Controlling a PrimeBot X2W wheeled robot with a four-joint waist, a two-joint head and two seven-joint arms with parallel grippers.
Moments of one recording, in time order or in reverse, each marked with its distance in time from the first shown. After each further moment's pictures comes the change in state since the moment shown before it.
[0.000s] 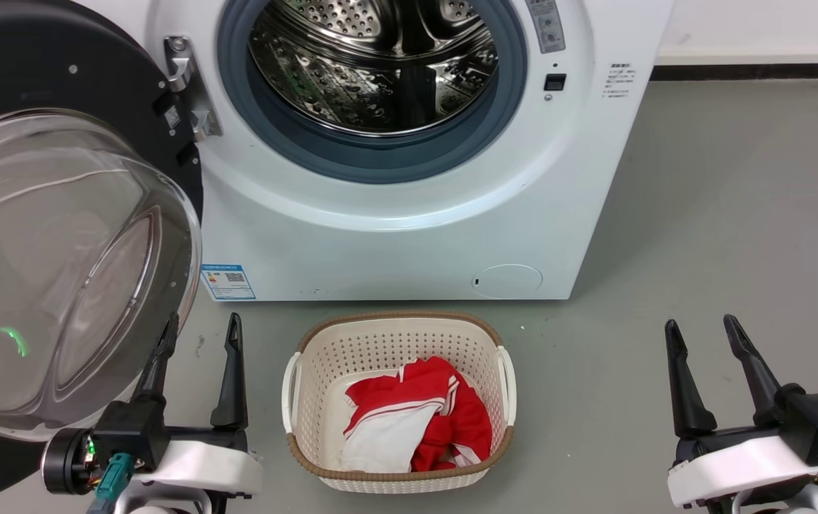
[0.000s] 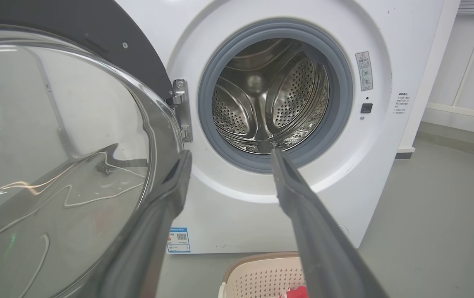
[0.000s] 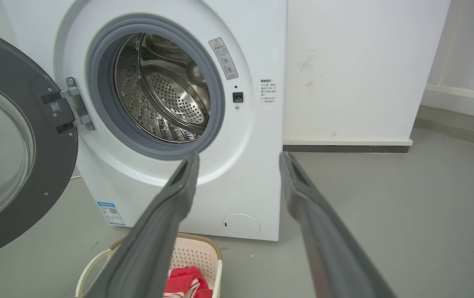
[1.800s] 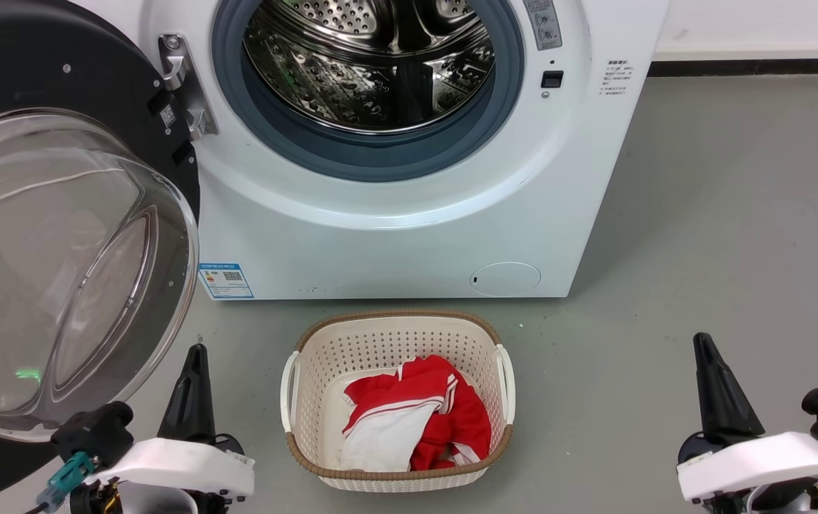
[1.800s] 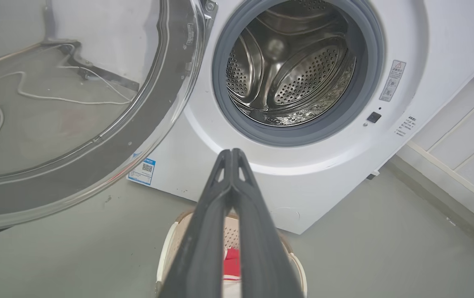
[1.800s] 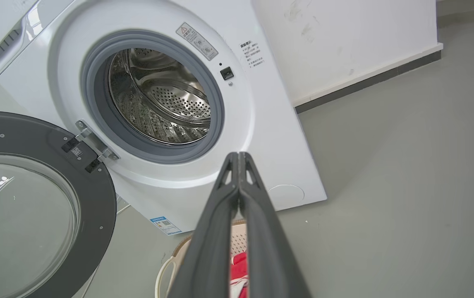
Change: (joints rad) left arm -0.003 -0.037 0.044 0.097 -0.346 -0.030 0.095; right arm -0.006 -0.012 0.009 0.079 0.393 0.000 0.054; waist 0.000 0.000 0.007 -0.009
